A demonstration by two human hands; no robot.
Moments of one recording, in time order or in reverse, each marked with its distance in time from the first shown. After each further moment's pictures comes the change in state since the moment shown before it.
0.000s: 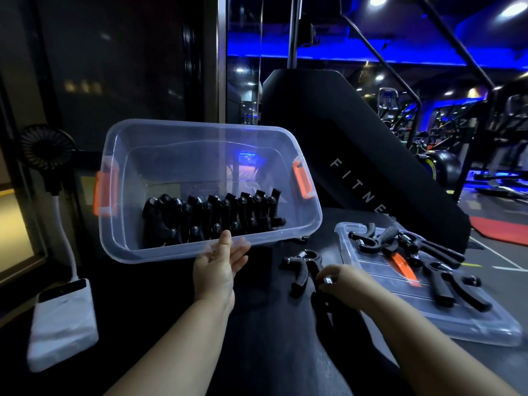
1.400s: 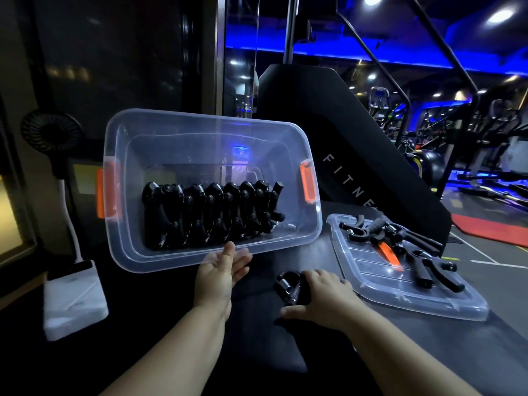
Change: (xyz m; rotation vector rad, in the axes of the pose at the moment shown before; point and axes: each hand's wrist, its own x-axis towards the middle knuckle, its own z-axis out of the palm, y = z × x) left_hand -0.028 -0.014 -0.030 0.033 -0.090 -0.109; right_hand -0.070 -0.049 0.025 -0.166 0.051 -0.033
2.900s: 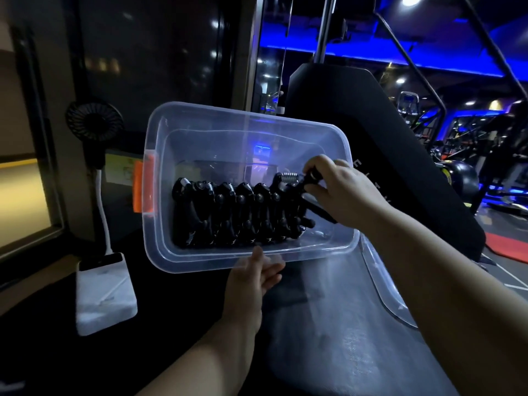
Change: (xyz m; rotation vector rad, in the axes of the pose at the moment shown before) left_hand 0.007 -0.002 -0.006 -0.043 -0.058 -0.058; right_hand 0.074 -0.061 -0.139 0.051 0.606 -0.506
